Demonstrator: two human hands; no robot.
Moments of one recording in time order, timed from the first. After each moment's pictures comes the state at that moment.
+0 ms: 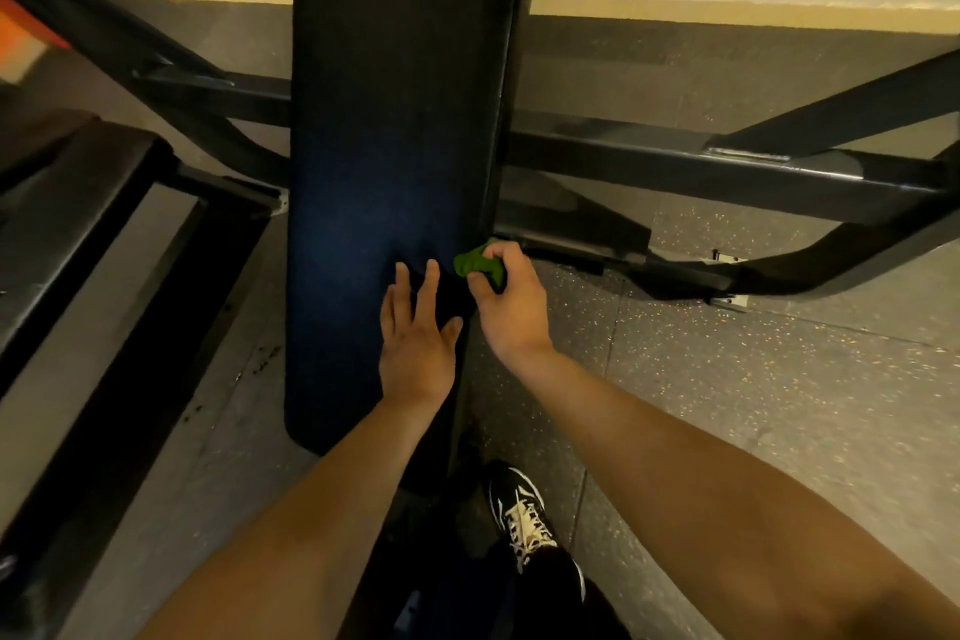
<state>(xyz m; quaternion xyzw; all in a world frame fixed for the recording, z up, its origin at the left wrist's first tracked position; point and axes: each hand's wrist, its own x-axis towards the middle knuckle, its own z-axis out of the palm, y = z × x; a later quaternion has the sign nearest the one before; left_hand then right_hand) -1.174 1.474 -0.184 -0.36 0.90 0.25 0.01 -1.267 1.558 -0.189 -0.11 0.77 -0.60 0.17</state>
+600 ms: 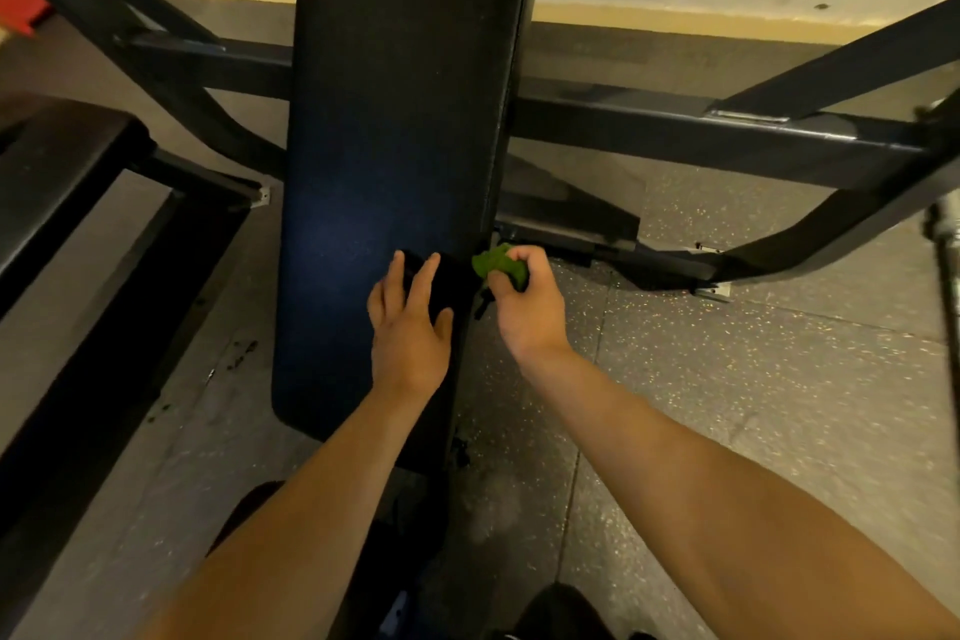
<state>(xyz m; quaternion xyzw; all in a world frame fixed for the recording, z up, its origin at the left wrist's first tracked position) -1.130 1.466 -0.211 -0.30 0.91 0.28 -0.06 -1.221 1.578 -0.206 -0.01 0.73 -0.65 0.20</state>
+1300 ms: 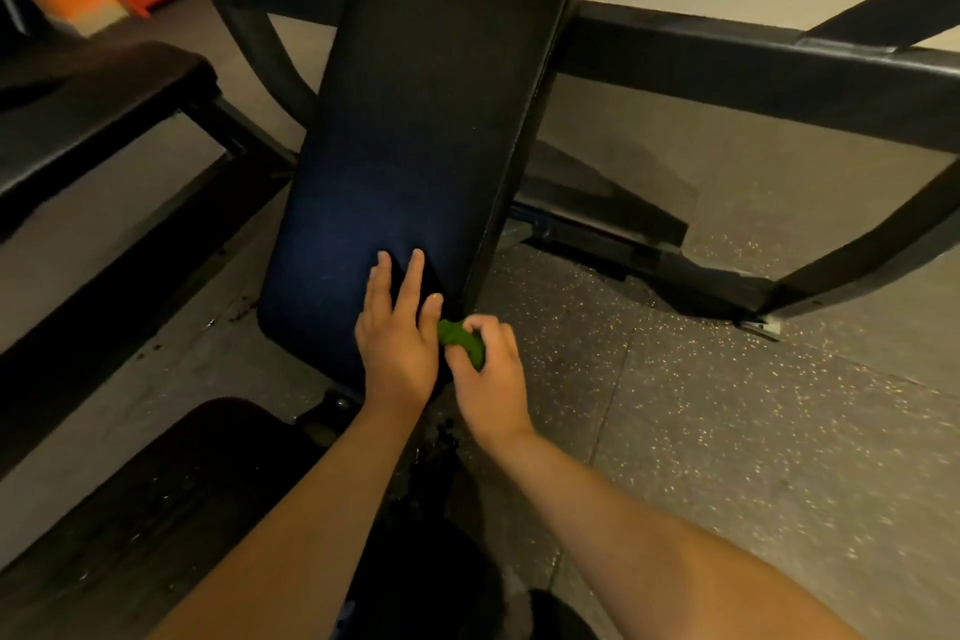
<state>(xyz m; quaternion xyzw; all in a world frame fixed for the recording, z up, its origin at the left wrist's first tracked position) -1.047 1.498 -0.333 -0.36 0.88 0.23 -0.21 -1.090 1.605 -0.348 -0.21 0.74 -0.60 0.20</state>
